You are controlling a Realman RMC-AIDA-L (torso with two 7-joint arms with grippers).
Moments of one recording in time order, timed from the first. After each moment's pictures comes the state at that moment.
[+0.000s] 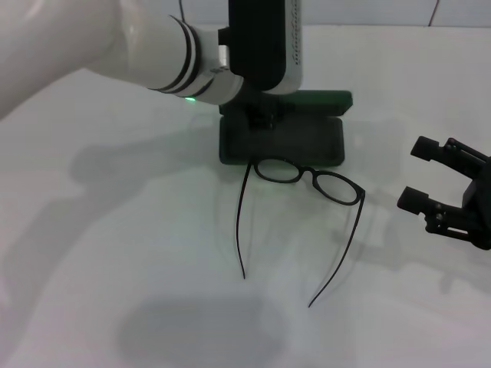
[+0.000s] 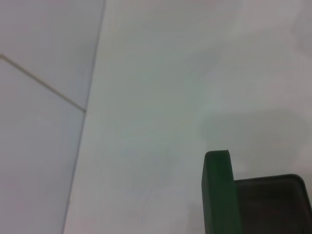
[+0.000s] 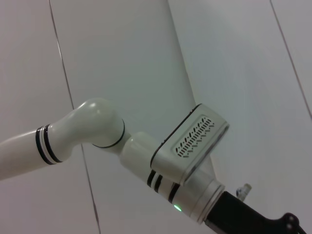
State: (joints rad) left arm -0.73 -2.09 1.67 1.12 2.42 0.91 -1.79; right arm 0.33 2.02 -0.99 -0.46 -1.38 -1.77 1.07
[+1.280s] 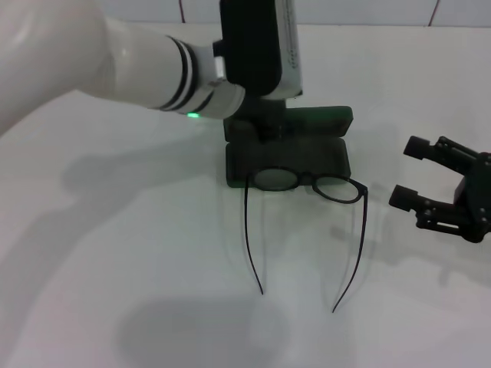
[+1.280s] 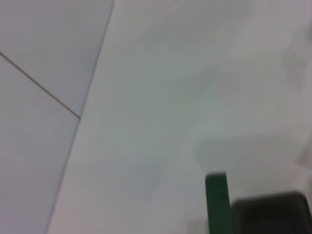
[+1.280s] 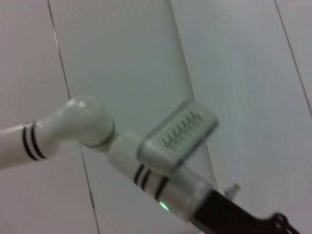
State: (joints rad) left arm -0.66 -2.10 1.70 1.17 2.36 0.89 -1.84; right arm 0.35 2.01 -1.00 -0.47 -1.41 -1.72 1.08
